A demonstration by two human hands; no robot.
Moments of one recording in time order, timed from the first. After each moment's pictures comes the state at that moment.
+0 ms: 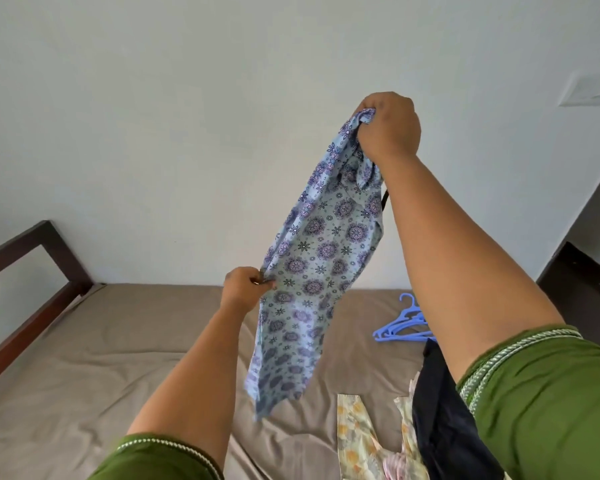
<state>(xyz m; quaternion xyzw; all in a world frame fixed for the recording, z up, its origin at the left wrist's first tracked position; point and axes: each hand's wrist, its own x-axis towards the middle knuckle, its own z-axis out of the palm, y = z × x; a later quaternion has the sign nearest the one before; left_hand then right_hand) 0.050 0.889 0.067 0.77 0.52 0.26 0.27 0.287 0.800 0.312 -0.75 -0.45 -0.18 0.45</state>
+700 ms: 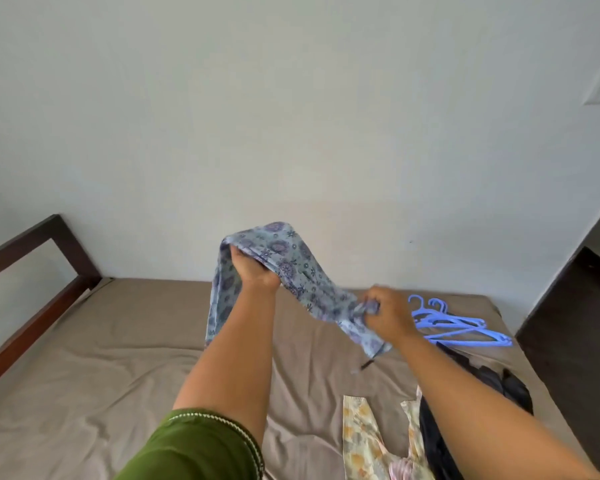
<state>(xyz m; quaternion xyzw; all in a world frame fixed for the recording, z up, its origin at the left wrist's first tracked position) 0.093 0.897 0.103 0.13 0.16 0.54 0.82 0.280 0.735 0.033 -0.70 -0.56 0.07 0.44</state>
